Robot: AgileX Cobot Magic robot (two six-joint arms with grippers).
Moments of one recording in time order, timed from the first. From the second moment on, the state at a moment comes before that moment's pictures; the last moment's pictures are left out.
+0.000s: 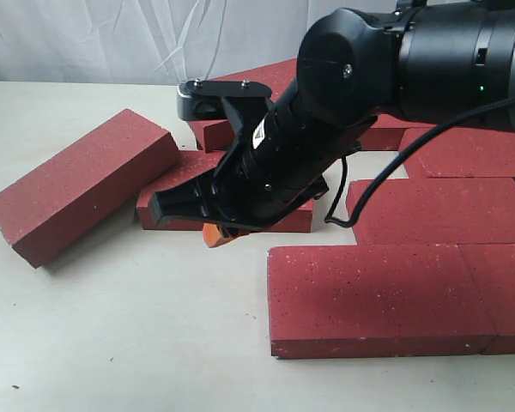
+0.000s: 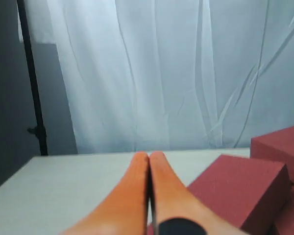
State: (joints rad) left arm 0.03 0.00 0.00 0.02 -0.02 0.01; right arm 0.81 1.69 -1.22 0.35 0.76 0.11
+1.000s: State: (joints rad) left arm 0.03 0.01 -0.14 0.00 -0.04 -0.05; right arm 0.81 1.69 -1.22 0.33 0.76 0.11
